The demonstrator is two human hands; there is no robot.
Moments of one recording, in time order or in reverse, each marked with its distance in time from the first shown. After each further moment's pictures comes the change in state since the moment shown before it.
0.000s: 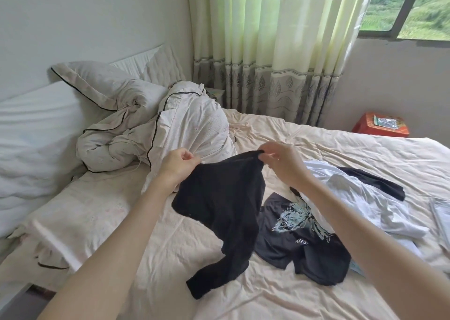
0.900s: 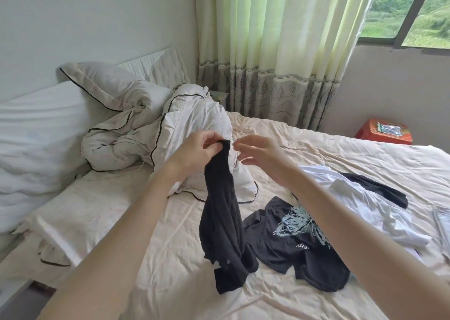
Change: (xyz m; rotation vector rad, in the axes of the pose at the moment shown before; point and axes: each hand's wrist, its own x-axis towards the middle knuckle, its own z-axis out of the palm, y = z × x) left_hand -0.024 0.050 -0.016 -0.237 -0.266 0.409; right_hand 0.010 -0.041 0.014 0.557 -0.224 0.059
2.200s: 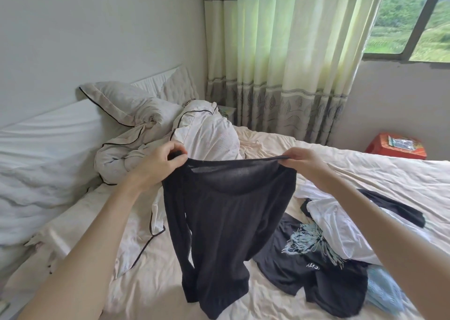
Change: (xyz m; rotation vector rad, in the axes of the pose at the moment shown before) left_hand -0.012 -0.026 -0.074 0.204 0.147 -0.130; right_hand 0.013 0.019 -0.075 -0.335 0.160 0.032
